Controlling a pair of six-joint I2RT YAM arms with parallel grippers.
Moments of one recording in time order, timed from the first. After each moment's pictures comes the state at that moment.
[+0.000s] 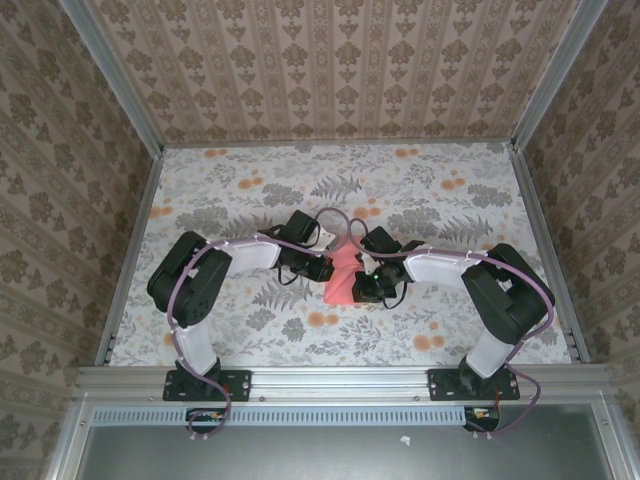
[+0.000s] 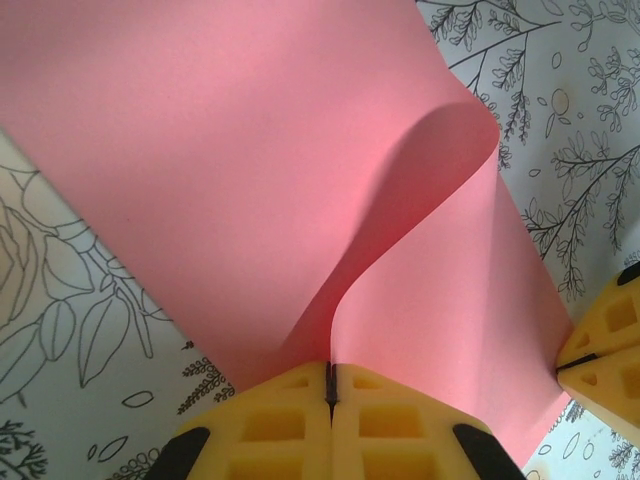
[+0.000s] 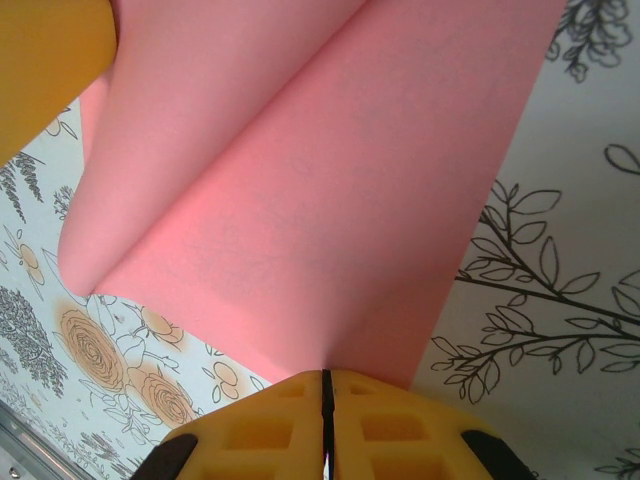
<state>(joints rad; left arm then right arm) -0.69 1.83 0.99 -0.26 0.45 -0.14 0.60 1.68 0.85 -0.44 -0.40 0.55</state>
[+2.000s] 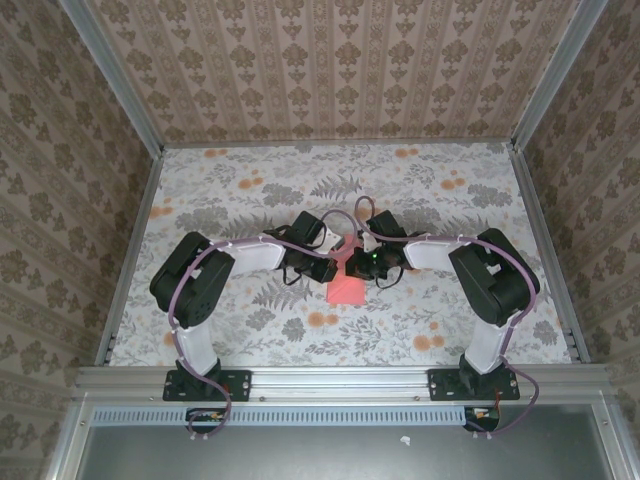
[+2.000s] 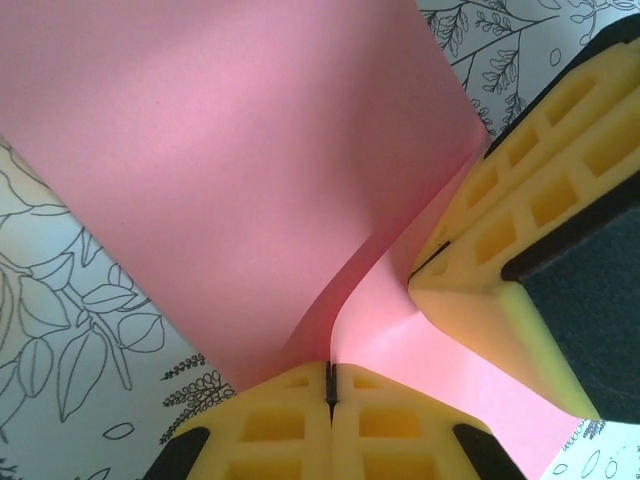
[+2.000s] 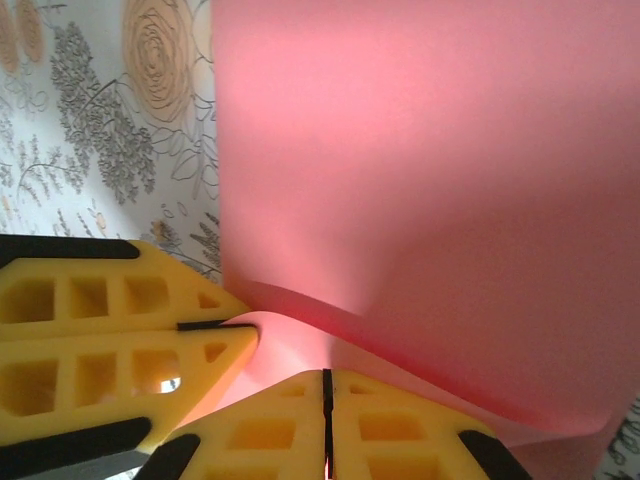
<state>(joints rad) -0.73 1.83 1.01 -0.27 0.39 -0.11 0.50 1.81 0.91 -0.16 -0.50 0.64</state>
